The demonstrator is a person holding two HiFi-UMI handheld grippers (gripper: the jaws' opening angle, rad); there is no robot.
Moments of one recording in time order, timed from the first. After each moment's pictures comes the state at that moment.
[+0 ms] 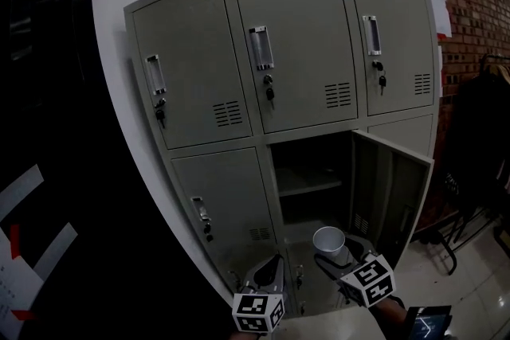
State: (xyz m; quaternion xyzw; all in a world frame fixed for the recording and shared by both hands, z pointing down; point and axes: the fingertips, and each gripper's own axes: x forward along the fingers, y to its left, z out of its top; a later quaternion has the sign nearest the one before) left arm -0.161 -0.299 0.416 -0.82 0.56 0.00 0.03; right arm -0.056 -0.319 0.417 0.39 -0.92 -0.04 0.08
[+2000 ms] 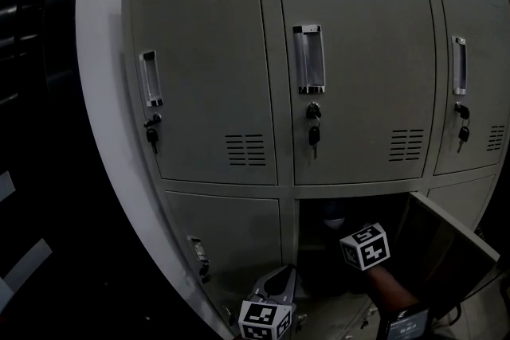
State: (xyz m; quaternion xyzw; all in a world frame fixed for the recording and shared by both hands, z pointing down) left arm -0.192 -0.495 0.403 -0.81 0.58 0.03 0.05; right arm -0.123 -0.639 0.384 0.37 -0.92 -0.05 0.11
